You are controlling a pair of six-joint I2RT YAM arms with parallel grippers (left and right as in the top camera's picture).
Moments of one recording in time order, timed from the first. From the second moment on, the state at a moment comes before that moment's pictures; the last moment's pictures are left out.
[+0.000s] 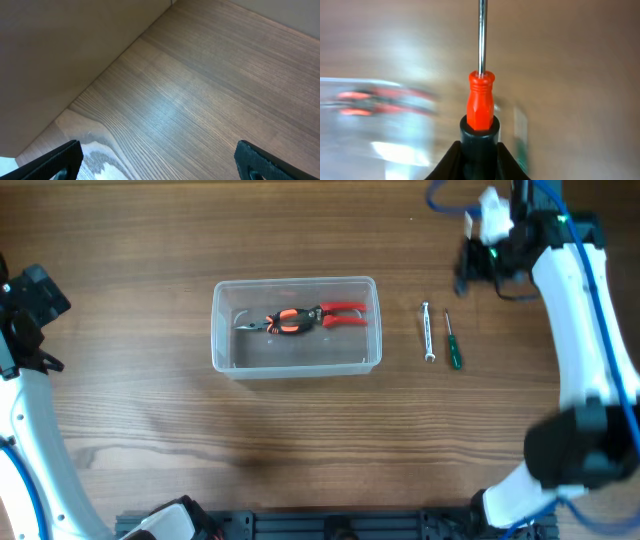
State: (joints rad) left arm 0.44 1.36 1.54 -0.95 -0.35 -0.09; right arm 0.03 1.79 1.77 -1.07 -0.26 0.00
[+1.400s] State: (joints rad) left arm 0.44 1.36 1.54 -0.95 -0.35 -0.09; right arm 0.70 2.23 1.80 -0.78 -0.32 -0.85
